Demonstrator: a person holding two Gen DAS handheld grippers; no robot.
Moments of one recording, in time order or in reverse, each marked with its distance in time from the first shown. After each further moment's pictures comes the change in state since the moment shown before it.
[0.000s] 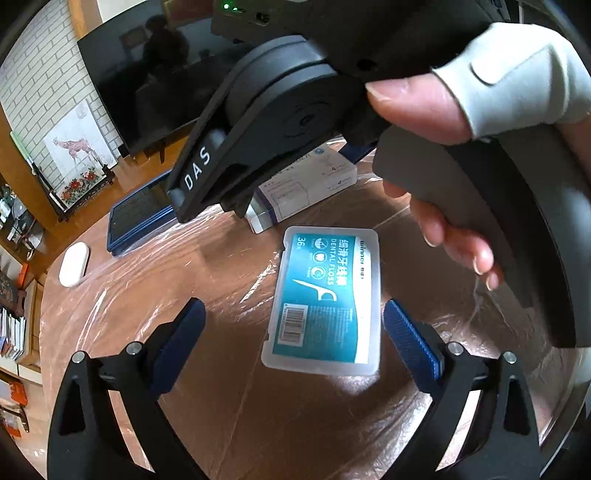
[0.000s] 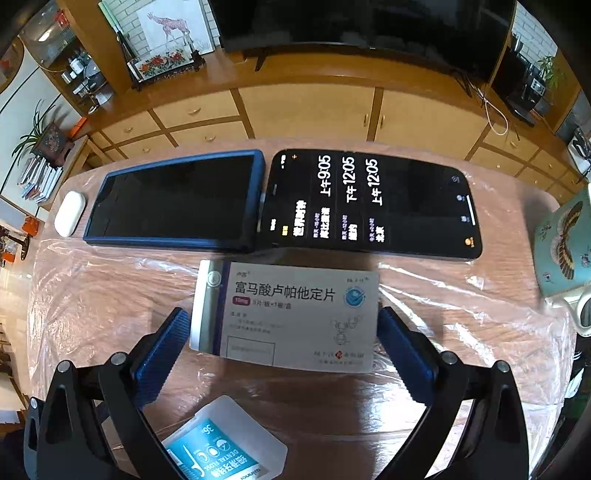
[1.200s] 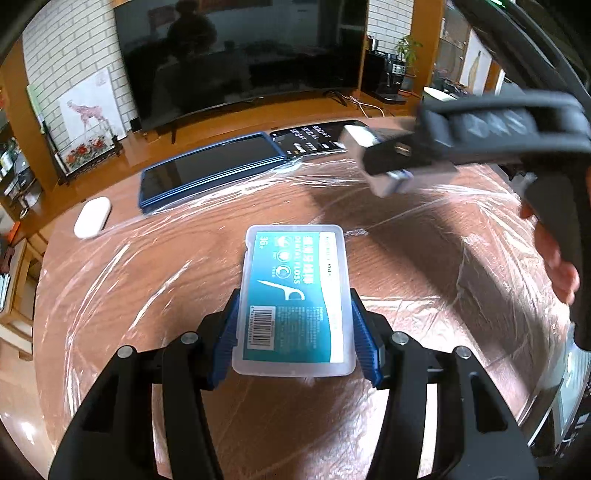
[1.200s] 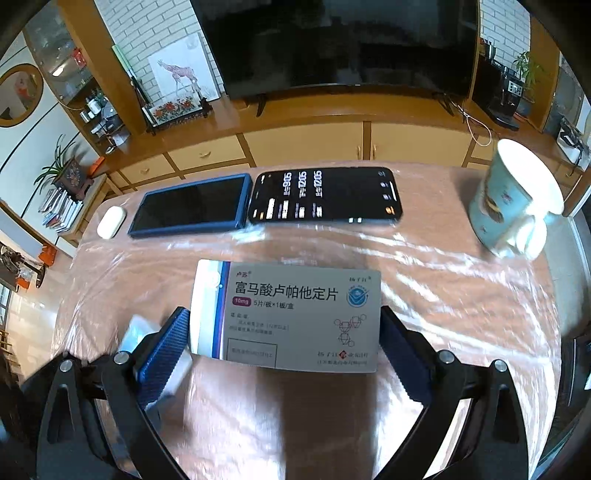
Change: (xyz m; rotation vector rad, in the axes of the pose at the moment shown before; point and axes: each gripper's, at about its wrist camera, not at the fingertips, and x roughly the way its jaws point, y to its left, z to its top) left arm -0.029 0.031 -0.022 -0.152 -0.025 -0.057; right arm -0.083 -0.036 -0.073 0.055 -0.197 0.088
